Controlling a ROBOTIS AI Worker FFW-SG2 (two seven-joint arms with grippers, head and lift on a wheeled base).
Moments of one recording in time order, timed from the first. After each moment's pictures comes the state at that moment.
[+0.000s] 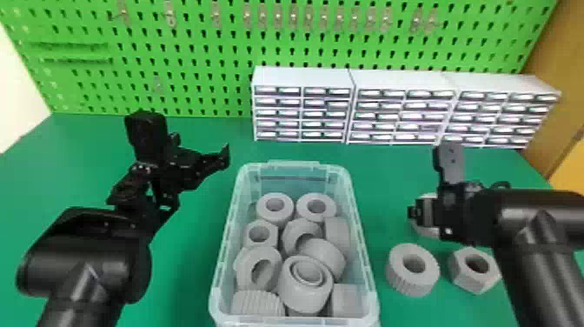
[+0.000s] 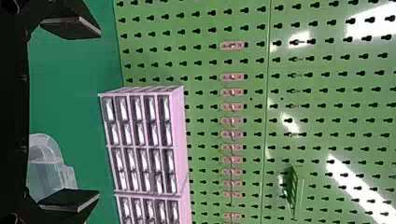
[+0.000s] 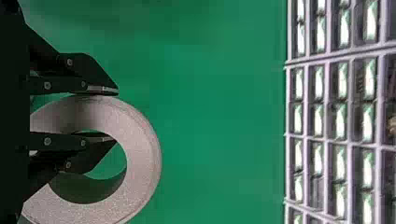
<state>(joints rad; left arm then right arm) -0.16 0.12 -0.06 -1.68 0.11 0.33 -0.23 -0.36 -0.15 -0.03 -1.55 -0.19 1.20 -0.11</state>
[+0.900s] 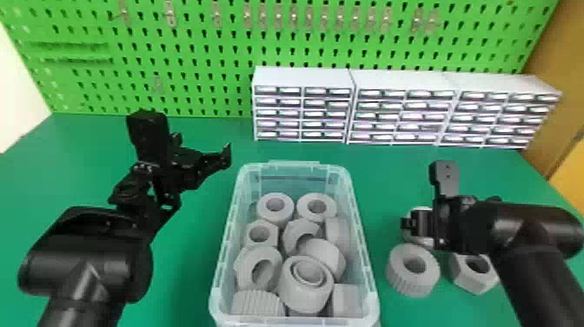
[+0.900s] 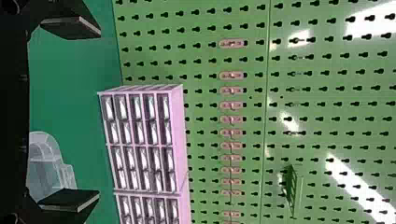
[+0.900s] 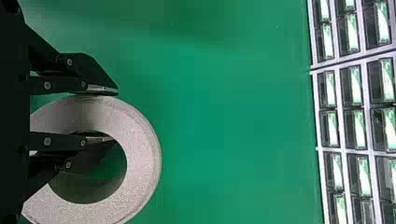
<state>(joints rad) -0.16 0.12 -0.06 -1.68 0.11 0.33 -0.23 -0.41 -0.20 0.01 -1.30 -0.29 1.04 -0.04</state>
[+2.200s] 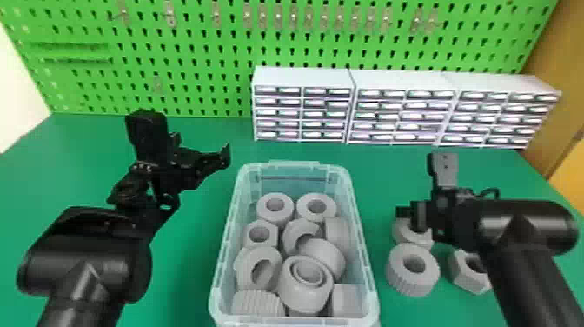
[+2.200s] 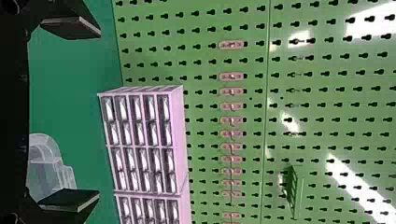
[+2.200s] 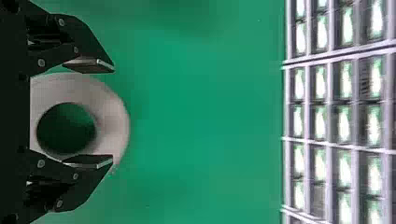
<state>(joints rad) -0.16 0.12 -0.06 -1.68 0.11 0.33 -0.23 -0.40 -0.14 0.00 -1.38 -0.13 1.01 -0.04</state>
